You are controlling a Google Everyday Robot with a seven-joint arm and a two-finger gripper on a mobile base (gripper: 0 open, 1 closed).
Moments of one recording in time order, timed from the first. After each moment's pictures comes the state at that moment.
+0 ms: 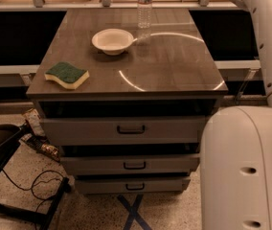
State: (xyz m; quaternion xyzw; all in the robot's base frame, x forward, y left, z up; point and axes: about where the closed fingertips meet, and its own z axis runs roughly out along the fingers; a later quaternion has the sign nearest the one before) arm 0.903 -0.179 1.090 -0.22 0.64 0.12 0.73
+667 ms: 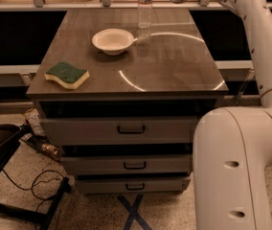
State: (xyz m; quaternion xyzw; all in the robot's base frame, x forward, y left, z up) arm 0.926 -0.190 1.053 -0.20 0.67 0.11 0.71
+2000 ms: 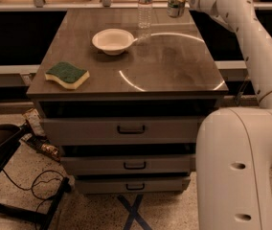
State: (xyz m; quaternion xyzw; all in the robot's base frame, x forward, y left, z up) arm 0.940 -0.196 1.000 -0.16 0.69 0.13 0.69
